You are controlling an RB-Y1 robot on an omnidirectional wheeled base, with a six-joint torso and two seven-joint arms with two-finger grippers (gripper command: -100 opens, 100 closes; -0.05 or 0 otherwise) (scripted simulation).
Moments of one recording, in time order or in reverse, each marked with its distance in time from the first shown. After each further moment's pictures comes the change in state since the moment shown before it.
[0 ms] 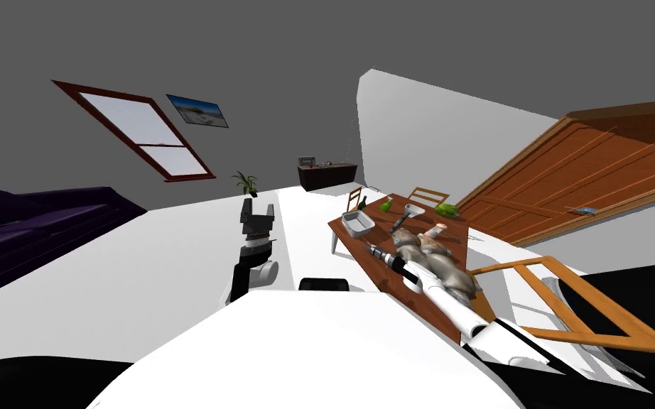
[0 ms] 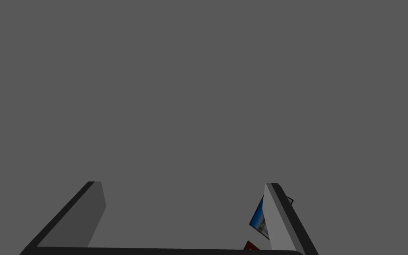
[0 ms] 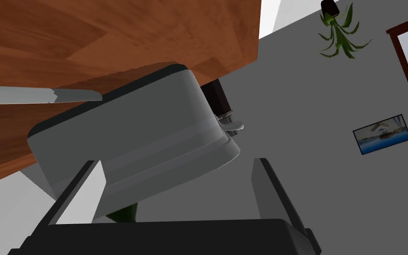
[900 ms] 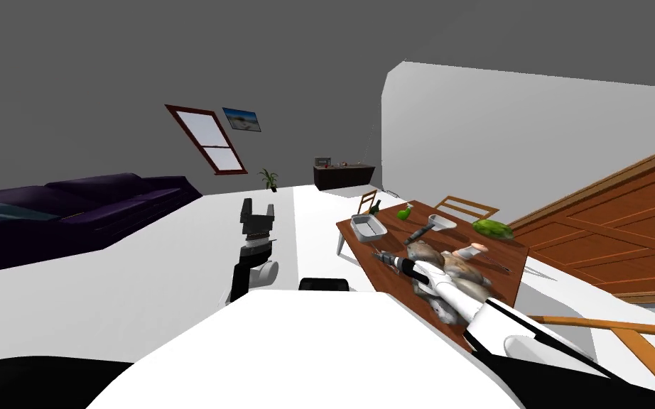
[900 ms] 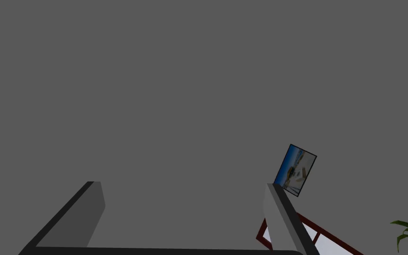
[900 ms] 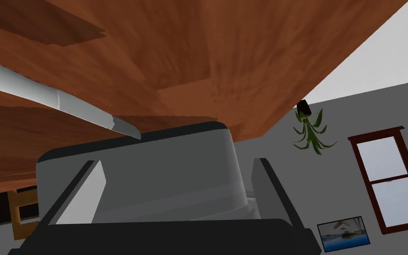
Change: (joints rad) left arm 0.000 0.000 0.000 0.000 0.000 0.000 0.000; right arm -0.115 -0.085 0.164 0.241 0.075 -0.010 0.014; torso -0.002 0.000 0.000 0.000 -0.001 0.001
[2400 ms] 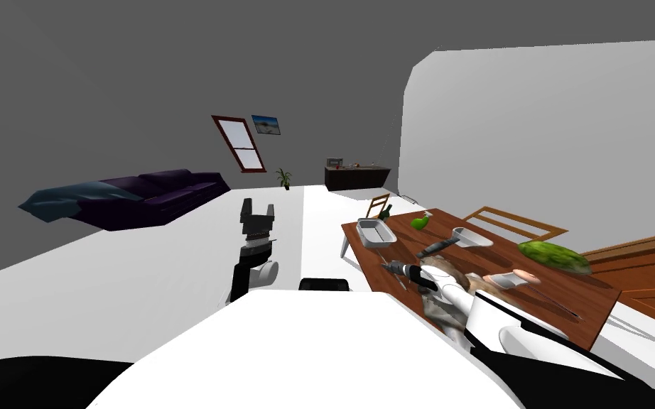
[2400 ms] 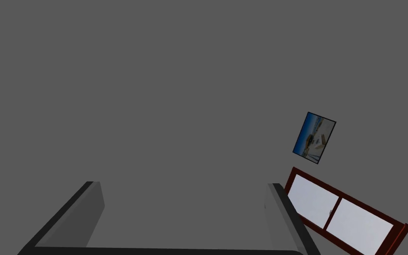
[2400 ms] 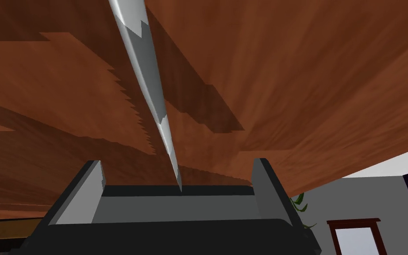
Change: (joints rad) left arm 0.000 0.000 0.000 0.000 0.000 0.000 0.000; right arm -0.054 -0.018 0.165 0.184 0.062 0.041 0.014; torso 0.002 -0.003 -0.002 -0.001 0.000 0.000
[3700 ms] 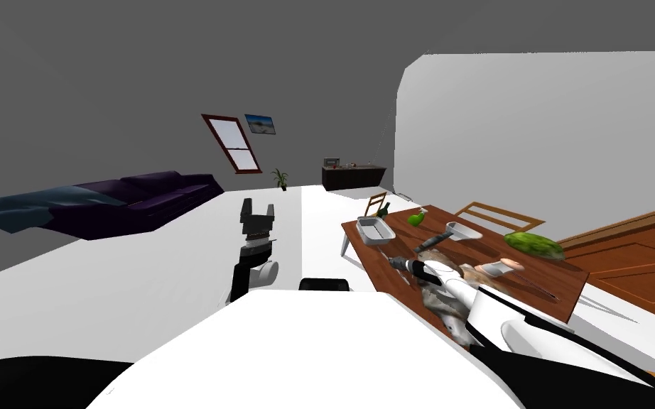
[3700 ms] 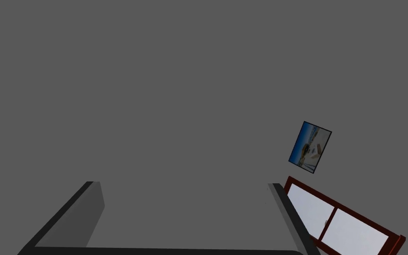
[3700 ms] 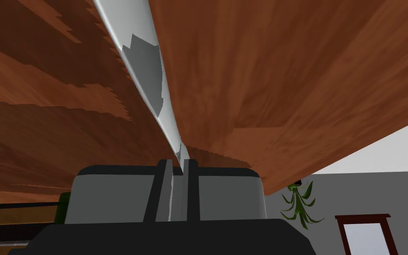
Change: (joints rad) left arm 0.000 0.000 0.000 0.000 0.000 0.000 0.000; right arm -0.045 -0.043 0.006 0.015 0.006 -0.039 -0.018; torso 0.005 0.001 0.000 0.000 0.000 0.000
